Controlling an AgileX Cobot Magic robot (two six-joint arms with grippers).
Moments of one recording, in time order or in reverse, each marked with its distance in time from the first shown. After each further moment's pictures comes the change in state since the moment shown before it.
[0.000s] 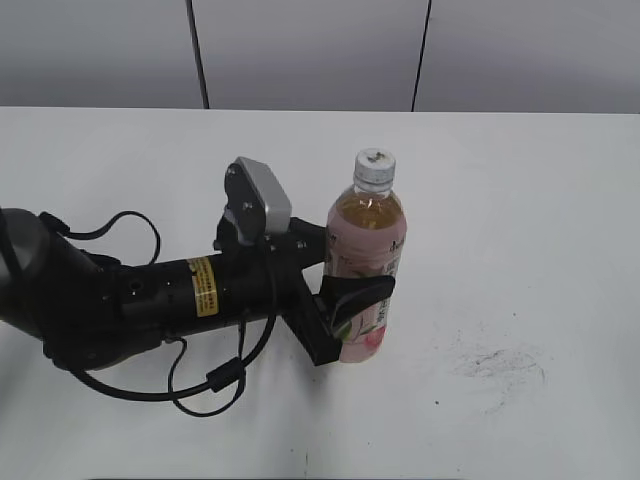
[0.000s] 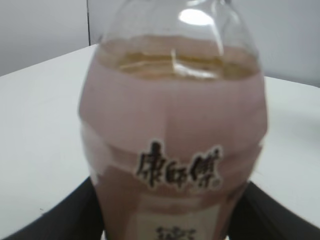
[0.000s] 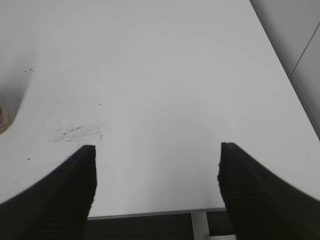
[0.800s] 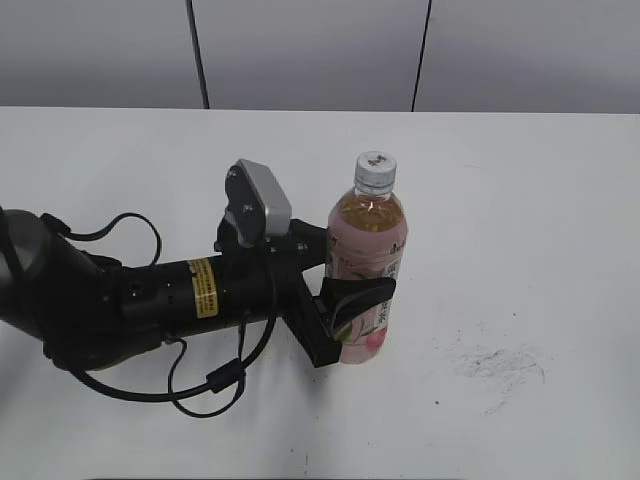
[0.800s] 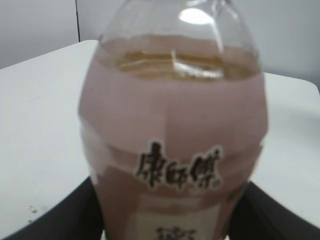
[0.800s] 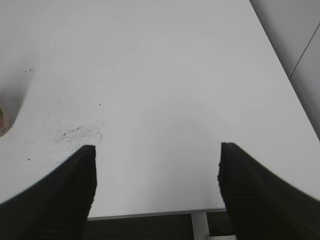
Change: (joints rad) left arm 0.000 0.007 0.000 0.014 -0.007 0.000; right arm 0.000 0.000 0.000 0.000 -0.001 0.000
